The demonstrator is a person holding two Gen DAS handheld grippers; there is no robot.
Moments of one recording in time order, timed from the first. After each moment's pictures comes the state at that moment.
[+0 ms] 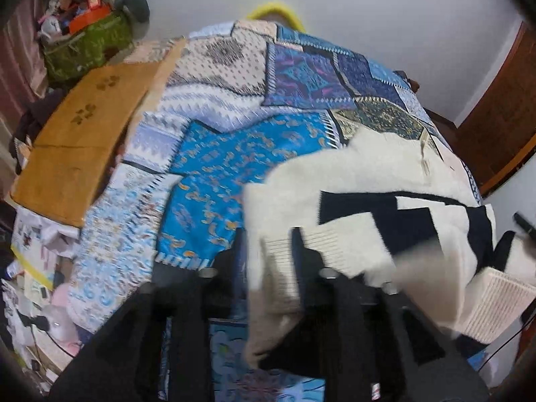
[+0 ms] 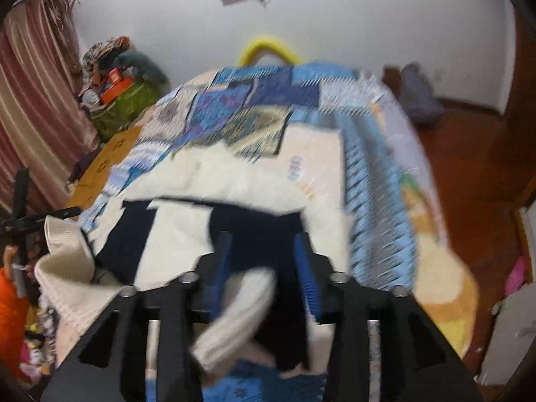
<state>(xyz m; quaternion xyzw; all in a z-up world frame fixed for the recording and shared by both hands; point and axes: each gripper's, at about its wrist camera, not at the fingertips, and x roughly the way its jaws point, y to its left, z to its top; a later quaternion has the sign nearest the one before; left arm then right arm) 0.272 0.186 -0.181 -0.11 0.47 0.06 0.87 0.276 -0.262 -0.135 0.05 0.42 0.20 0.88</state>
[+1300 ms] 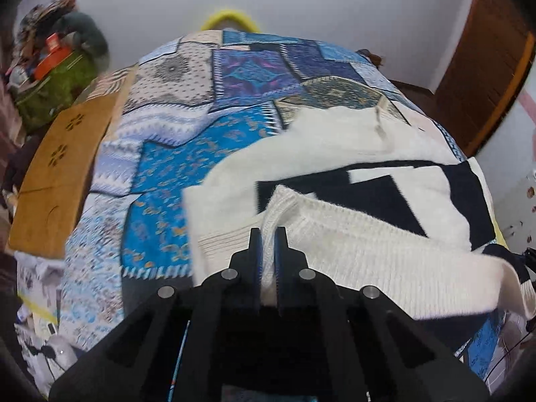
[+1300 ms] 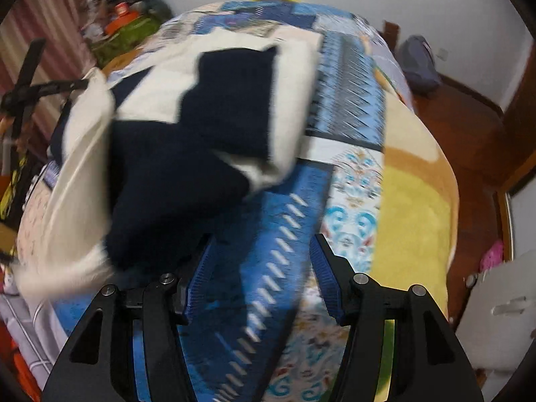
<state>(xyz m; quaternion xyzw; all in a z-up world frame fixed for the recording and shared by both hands) 0.276 0.122 -0.186 -0.03 0.47 0.00 0.88 0.168 -0.300 -0.197 -0.05 0.51 0.23 0.83</state>
